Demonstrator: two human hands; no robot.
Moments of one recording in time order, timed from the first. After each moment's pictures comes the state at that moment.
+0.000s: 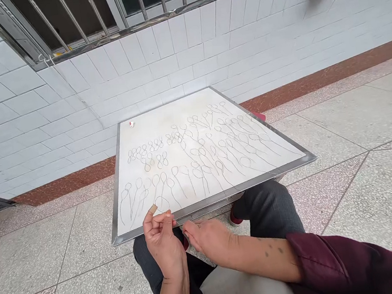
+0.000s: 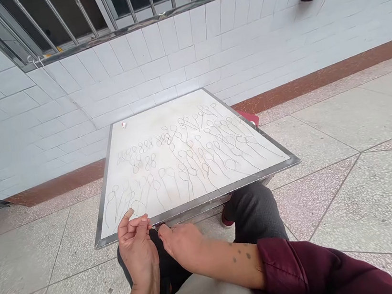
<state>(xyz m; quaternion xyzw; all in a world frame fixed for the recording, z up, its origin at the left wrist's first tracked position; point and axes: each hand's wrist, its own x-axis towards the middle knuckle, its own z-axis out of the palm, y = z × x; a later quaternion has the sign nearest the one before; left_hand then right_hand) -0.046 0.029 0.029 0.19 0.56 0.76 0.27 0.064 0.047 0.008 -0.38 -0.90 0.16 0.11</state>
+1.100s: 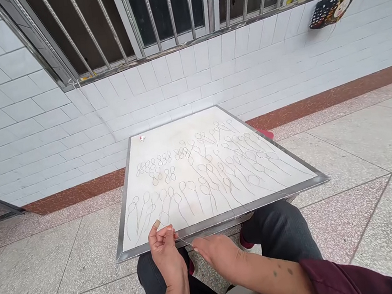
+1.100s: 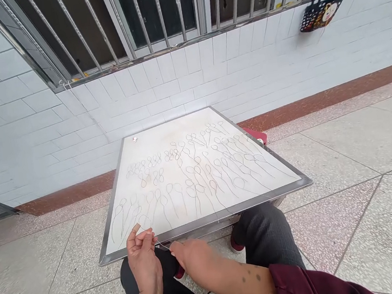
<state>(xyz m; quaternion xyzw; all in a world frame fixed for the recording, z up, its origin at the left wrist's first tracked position) -0.076 0.045 -0.010 0.15 0.57 0.76 0.27 0.064 0.064 0.001 -0.40 -0.89 0.21 0.03</state>
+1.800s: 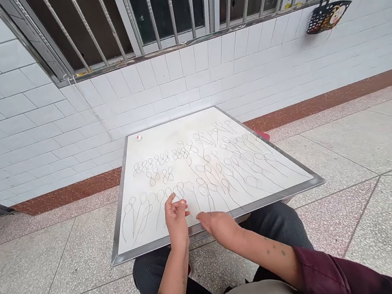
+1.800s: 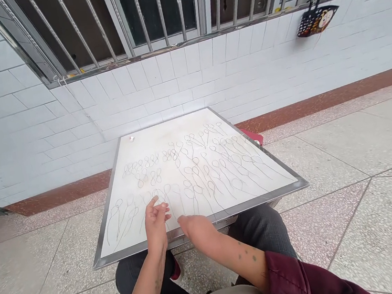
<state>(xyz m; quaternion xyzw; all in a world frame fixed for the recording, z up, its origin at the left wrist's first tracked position) -0.064 0.111 -0.006 0.31 0.58 0.66 0.36 0.077 0.119 0.011 -0.45 -0.88 0.16 0.01</state>
